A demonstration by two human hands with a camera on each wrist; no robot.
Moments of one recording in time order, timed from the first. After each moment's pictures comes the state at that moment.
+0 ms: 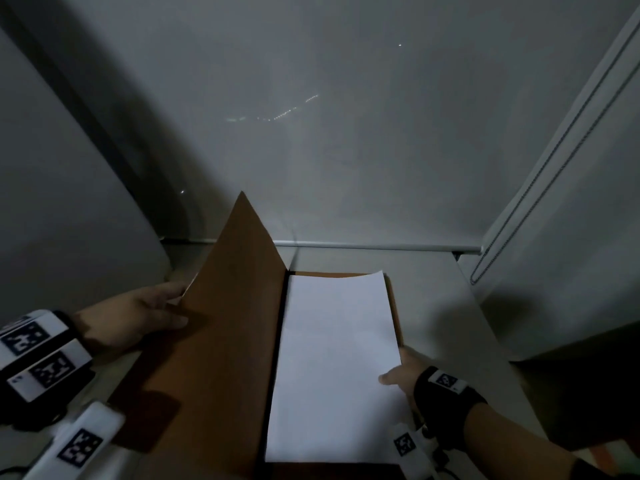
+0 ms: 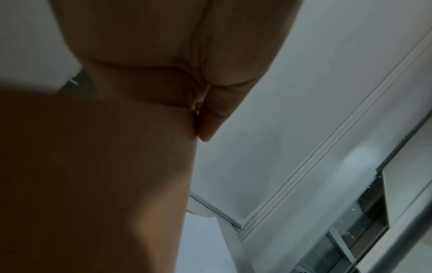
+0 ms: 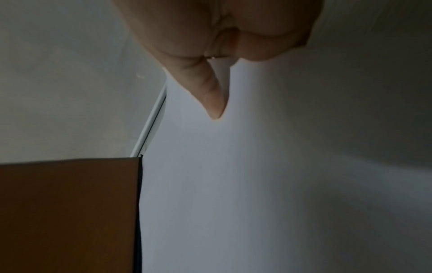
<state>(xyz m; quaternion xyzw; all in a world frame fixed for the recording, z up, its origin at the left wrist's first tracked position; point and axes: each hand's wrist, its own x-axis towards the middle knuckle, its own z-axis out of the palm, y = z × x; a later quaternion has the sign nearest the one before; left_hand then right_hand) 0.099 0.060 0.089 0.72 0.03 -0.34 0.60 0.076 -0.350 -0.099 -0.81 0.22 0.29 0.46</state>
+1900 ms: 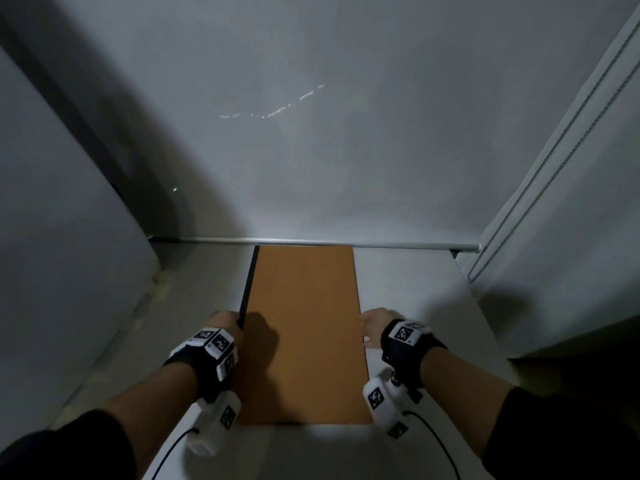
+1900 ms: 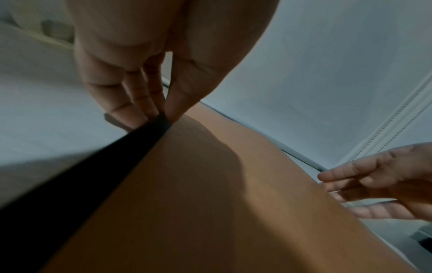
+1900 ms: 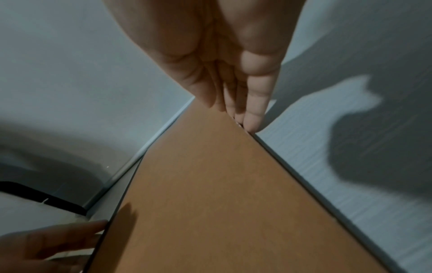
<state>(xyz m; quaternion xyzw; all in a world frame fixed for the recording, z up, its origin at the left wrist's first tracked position) 0.159 -0.026 -0.053 0.94 0.11 -0.23 0.24 0.133 -0.303 -0.038 -0.83 0.22 0.26 0.44</state>
